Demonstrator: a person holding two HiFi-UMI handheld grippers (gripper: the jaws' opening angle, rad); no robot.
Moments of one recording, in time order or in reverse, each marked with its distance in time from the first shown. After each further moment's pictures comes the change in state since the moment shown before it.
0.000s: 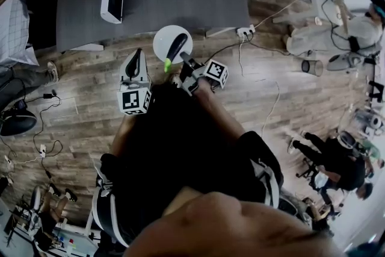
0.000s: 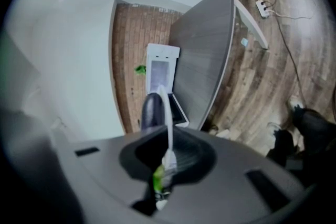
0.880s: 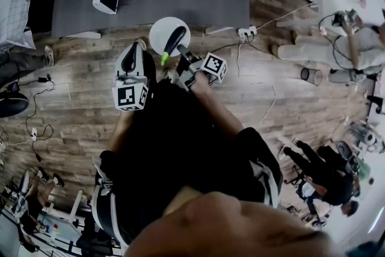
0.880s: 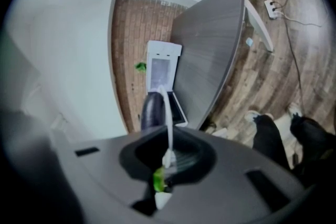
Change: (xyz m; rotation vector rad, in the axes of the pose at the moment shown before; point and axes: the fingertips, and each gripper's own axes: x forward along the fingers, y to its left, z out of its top) left arm 0.019 -0.023 0.003 -0.005 -0.026 0.087; right arm 0.003 0.001 0.034 -0.037 0.082 -0.010
